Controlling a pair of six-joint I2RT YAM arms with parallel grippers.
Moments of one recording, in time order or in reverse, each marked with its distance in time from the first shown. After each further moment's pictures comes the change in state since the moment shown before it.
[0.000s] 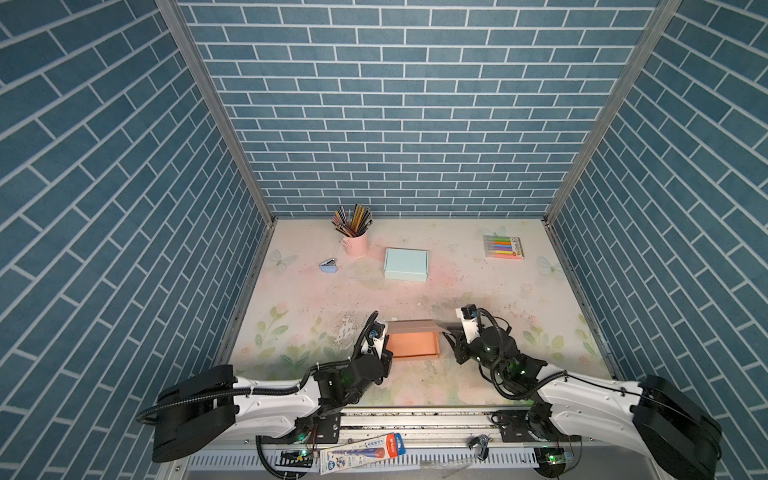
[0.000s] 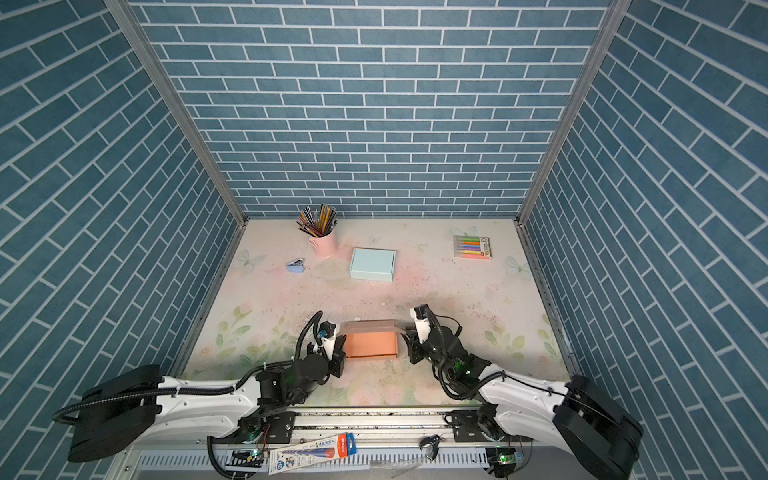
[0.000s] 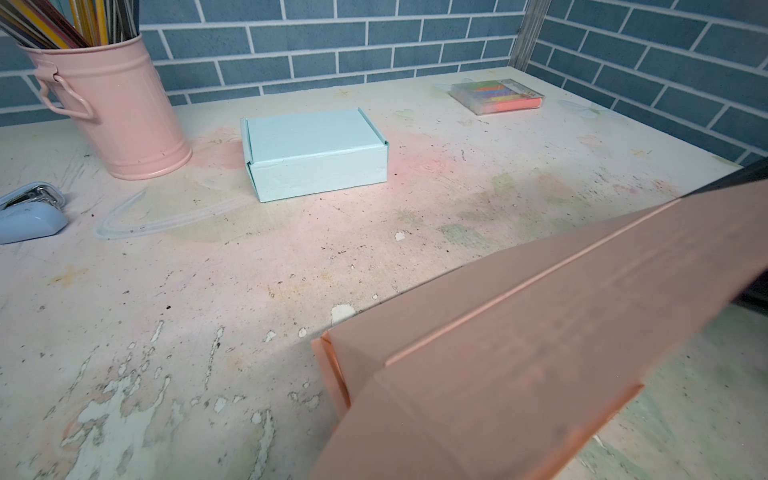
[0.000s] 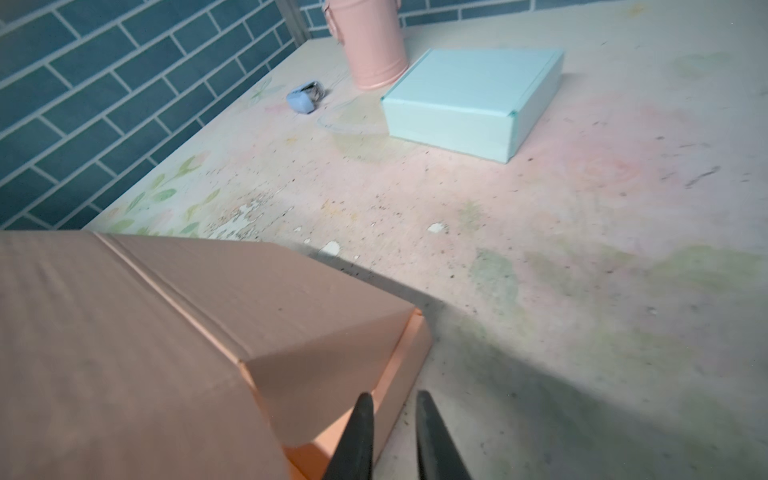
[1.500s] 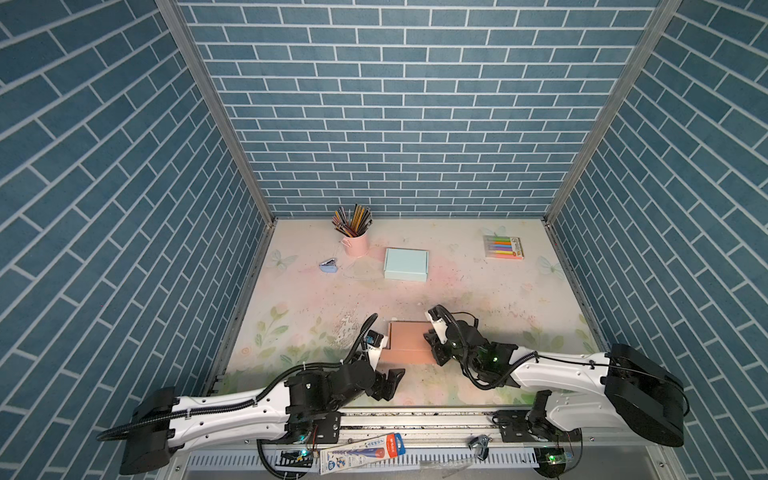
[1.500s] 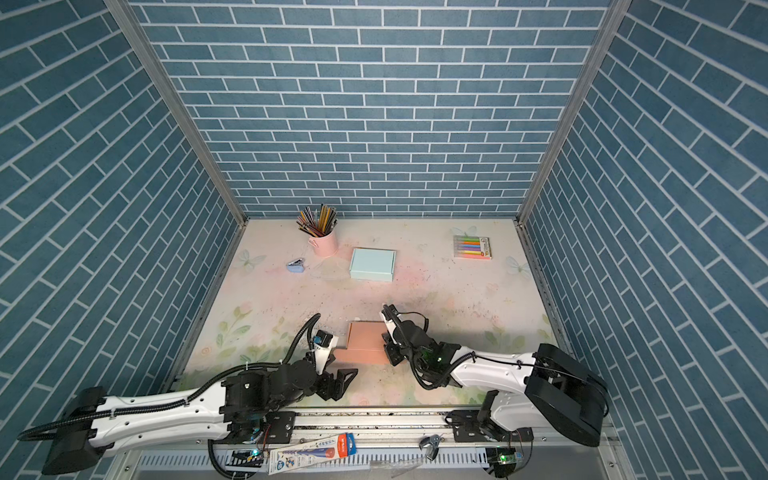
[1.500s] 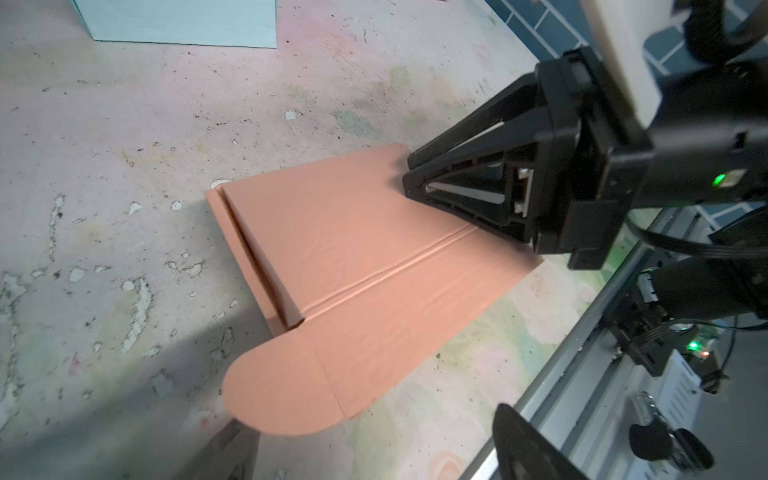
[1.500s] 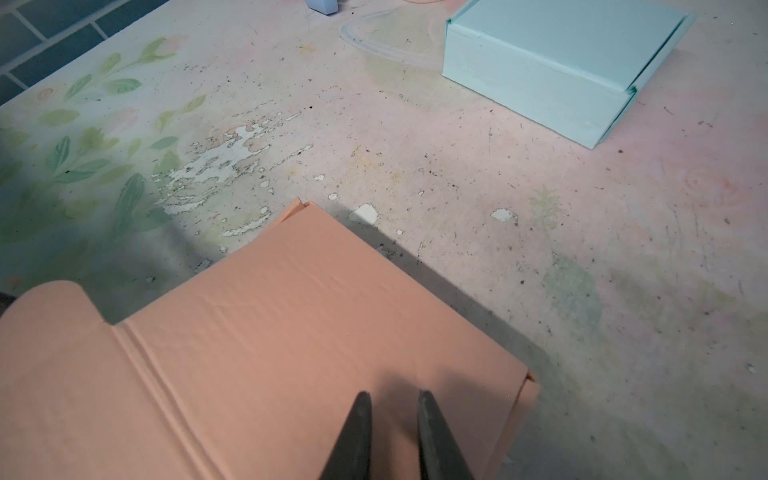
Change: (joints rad) left arm -0.094 -0.412 0.133 -0.687 0.328 -0.307; right arm 0.196 0.333 0.275 -0.159 0.076 -0.103
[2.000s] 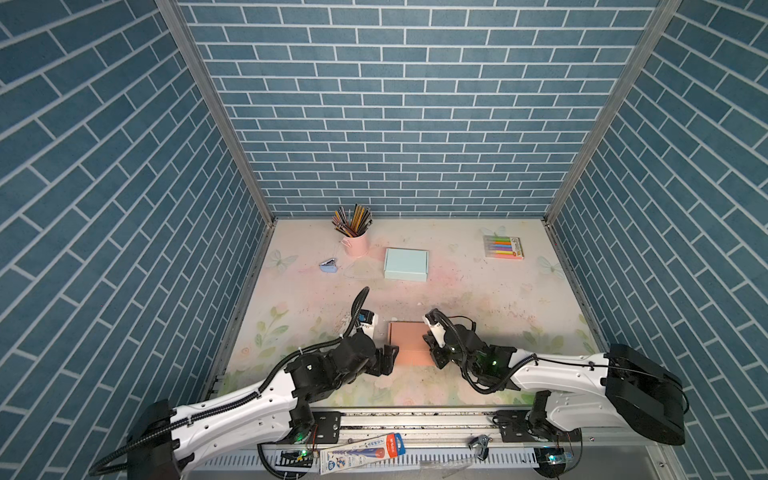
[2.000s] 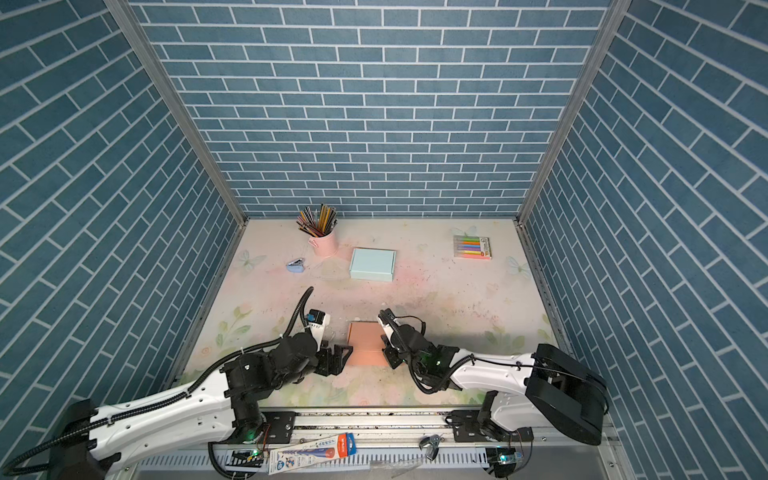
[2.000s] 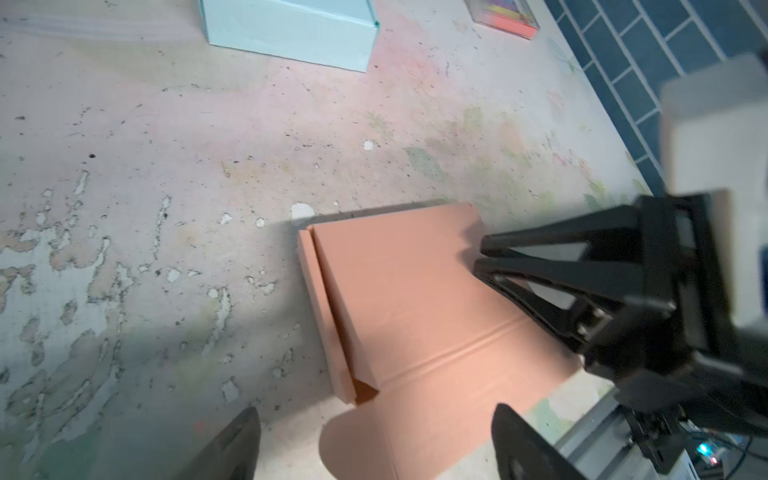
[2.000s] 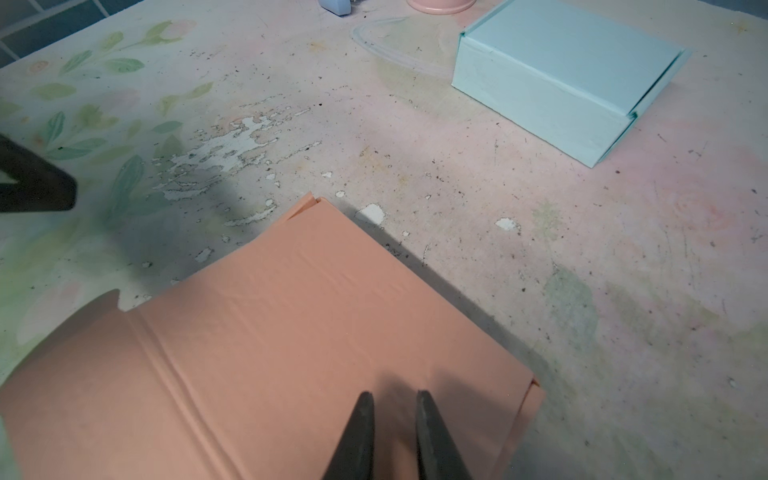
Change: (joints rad) left arm 0.297 0.147 0.134 -0.065 0.128 -0.016; right arm 0.042 0.000 -0.001 0.006 0.051 -0.052
